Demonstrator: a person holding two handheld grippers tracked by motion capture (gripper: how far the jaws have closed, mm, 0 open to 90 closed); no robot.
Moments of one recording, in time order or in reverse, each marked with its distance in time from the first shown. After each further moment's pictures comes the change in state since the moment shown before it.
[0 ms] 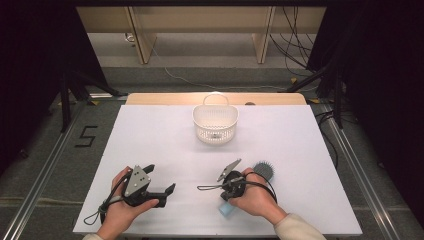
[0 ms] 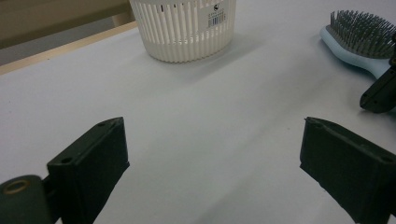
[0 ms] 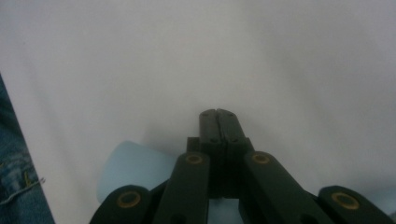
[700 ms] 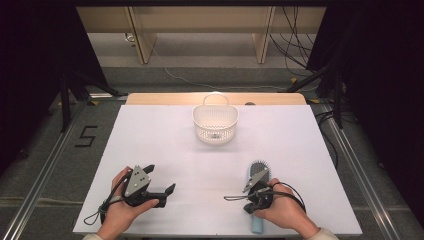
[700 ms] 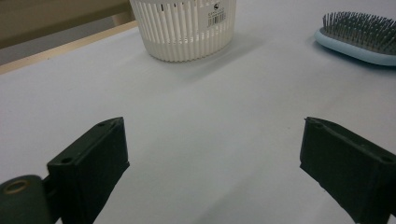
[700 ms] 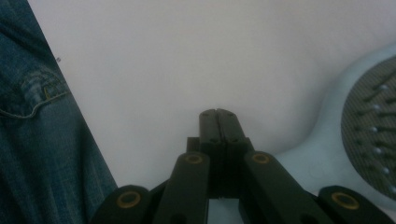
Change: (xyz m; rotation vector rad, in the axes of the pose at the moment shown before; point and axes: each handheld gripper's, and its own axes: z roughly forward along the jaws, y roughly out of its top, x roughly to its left) left arm 0.000 0.000 0.000 0.000 0.002 0.001; right arm -0.006 -0.062 -0.032 0.058 0.041 0.049
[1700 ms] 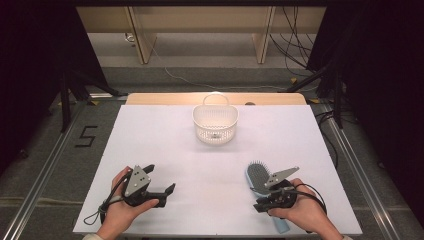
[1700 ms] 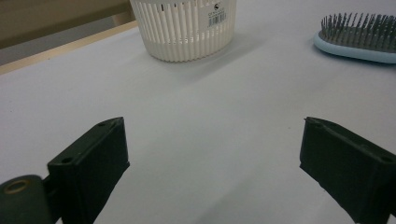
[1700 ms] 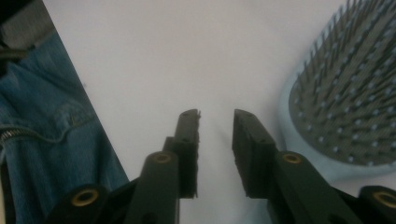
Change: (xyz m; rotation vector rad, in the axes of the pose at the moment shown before) left arm 0.000 0.000 0.000 0.002 0.000 -0.001; right arm -0.017 -0.036 -0.030 -0.217 0.046 0.107
